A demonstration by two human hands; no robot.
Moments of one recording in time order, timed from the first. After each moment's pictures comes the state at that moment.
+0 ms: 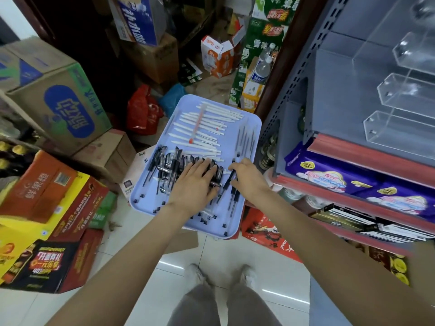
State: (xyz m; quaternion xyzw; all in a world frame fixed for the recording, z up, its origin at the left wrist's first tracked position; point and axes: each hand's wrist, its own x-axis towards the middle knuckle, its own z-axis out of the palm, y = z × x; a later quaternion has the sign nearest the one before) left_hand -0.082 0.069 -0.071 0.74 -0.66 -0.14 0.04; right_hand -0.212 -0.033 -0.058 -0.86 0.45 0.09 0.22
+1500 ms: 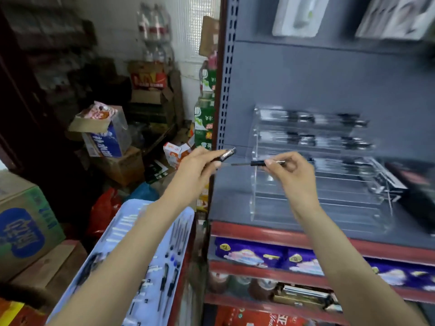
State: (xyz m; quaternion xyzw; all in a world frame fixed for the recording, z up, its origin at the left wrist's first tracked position) left_hand -0.203 -0.085 0.171 0.57 -0.70 -0.08 0.42; right_hand -0.402 -0.126 0.178 -0.55 0.39 -0.56 0.48
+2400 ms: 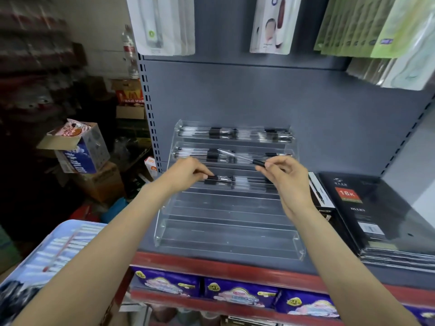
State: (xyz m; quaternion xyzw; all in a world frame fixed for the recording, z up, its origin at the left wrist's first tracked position) left_hand -0.361 -0.219 0.195 0.66 -0.73 -0.13 0.17; right_hand -0.589 -0.239 0.189 -0.51 0.39 -0.57 0.51
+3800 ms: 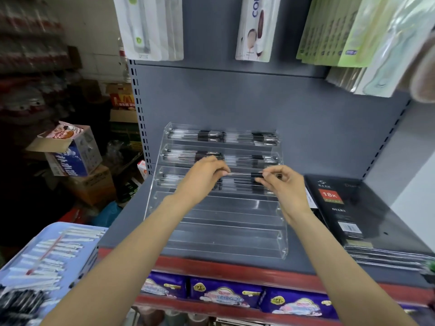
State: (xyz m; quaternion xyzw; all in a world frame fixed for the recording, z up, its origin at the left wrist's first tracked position) left_hand -0.425 -0.227 0.178 0.59 -0.74 -0.04 0.32; right_hand -0.623 -0.241 0.183 -0.53 0.41 -0.55 0.50
